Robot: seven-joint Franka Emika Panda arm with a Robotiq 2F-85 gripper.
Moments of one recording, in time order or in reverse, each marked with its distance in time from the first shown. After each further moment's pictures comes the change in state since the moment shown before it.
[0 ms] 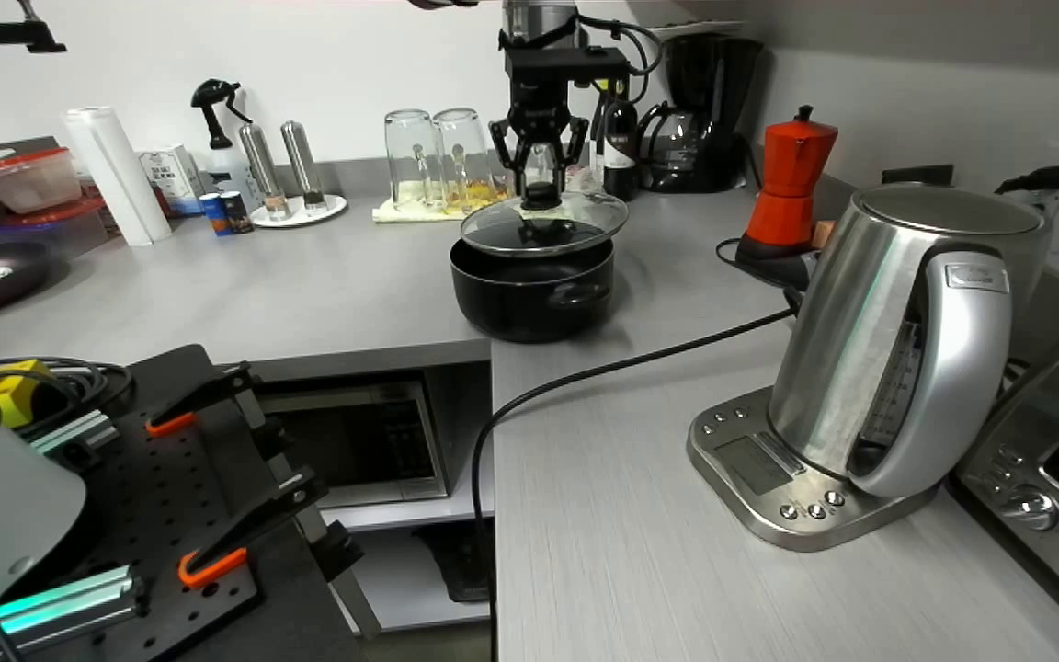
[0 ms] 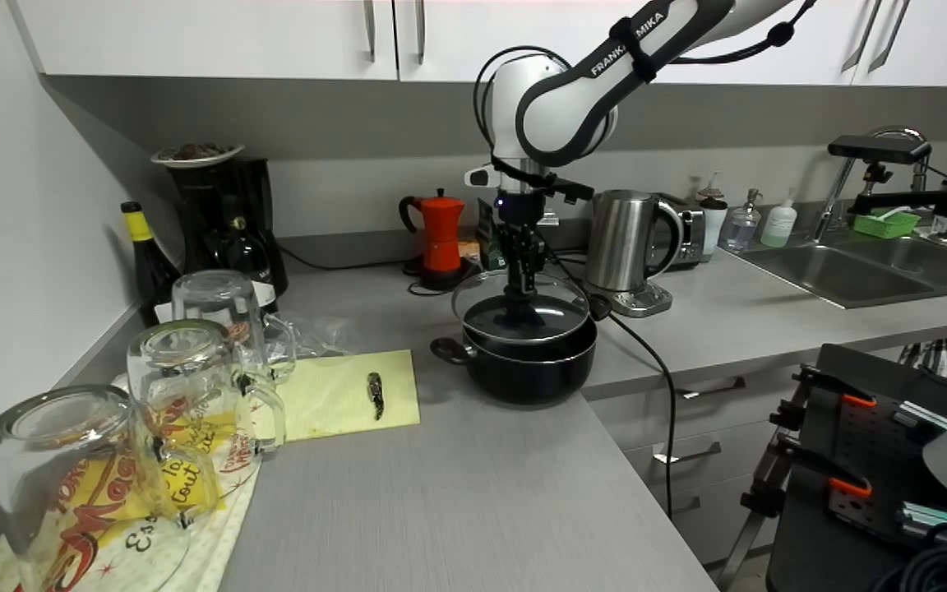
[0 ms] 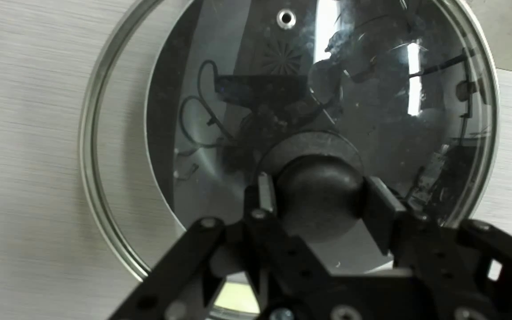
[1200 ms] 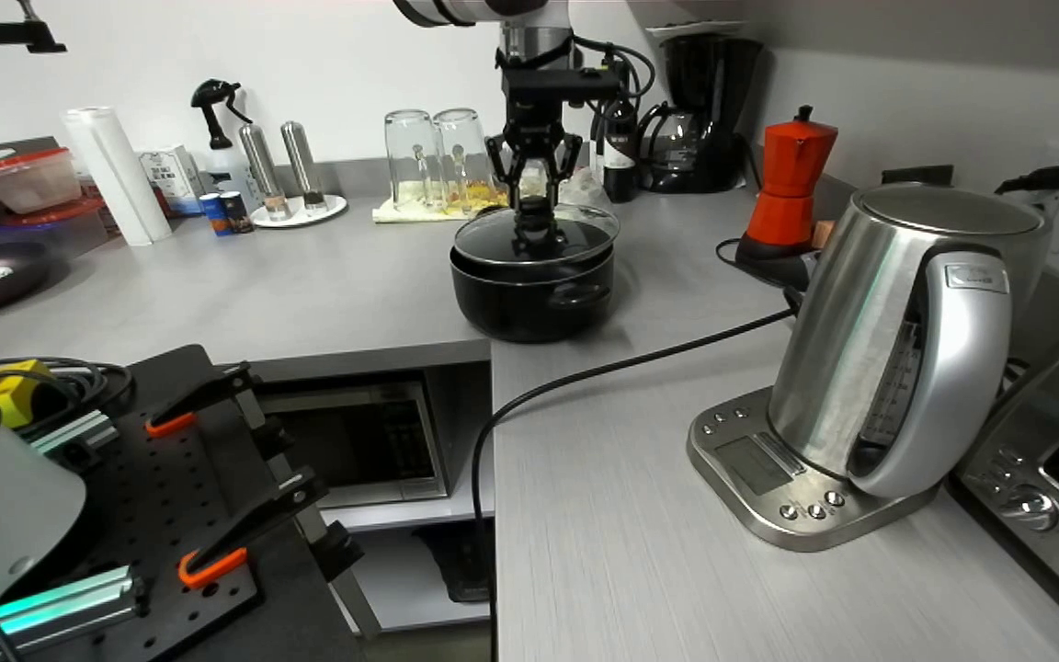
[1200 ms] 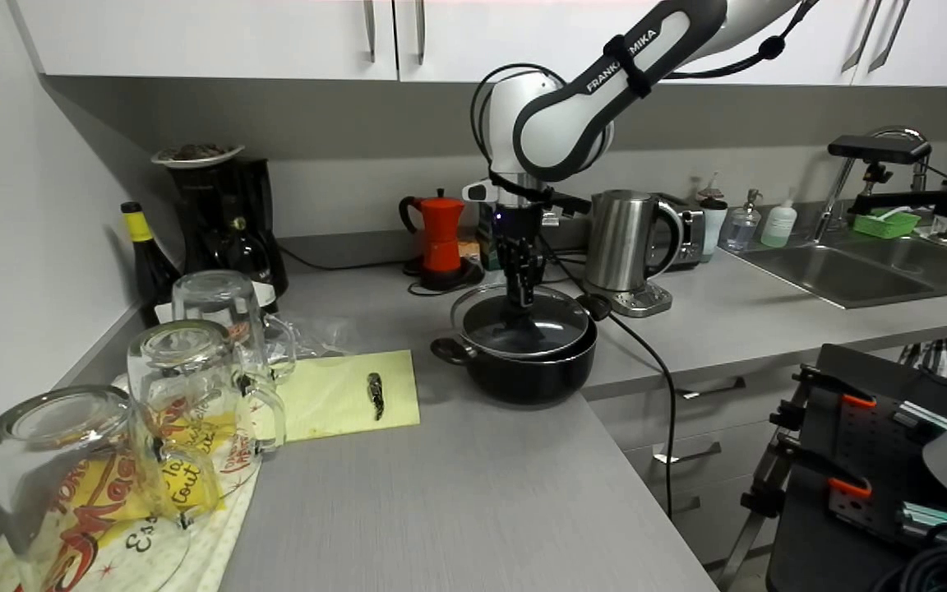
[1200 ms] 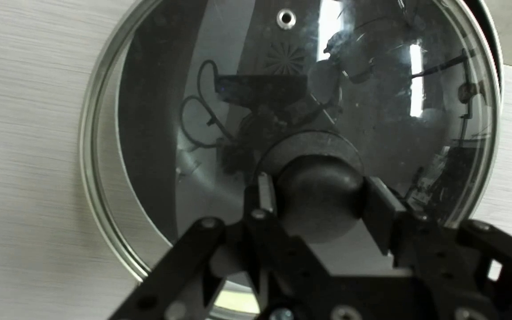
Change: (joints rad) arm -0.010 0.032 0.023 -0.003 0.000 0.016 0.000
